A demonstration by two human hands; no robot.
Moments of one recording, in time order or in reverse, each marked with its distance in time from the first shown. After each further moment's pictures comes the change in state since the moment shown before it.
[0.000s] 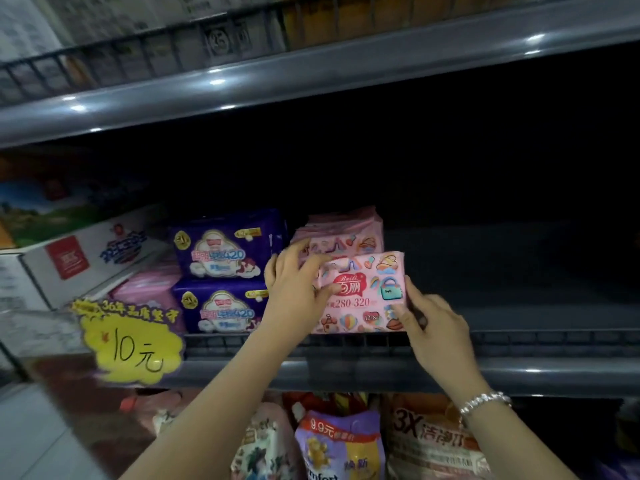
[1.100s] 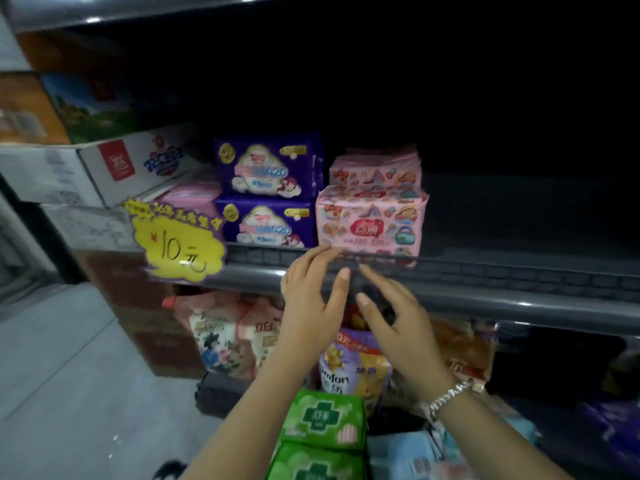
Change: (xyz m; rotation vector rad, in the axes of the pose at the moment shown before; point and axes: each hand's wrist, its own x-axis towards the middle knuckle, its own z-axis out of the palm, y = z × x) left_hand -0.131 0.004 -0.009 -0.422 0.102 -0.229; right_hand -0.089 -0.035 0.057 0.388 -0.115 -0.265
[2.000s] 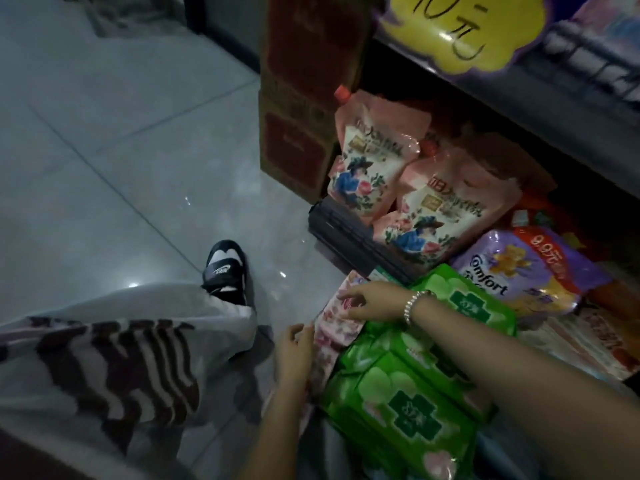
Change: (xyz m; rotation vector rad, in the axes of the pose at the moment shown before) left_hand -0.335 -0.200 -0.051 -0.342 0.276 -1.581; right_hand -0.098 0.043 0.278 -0.723 -1.640 0.102
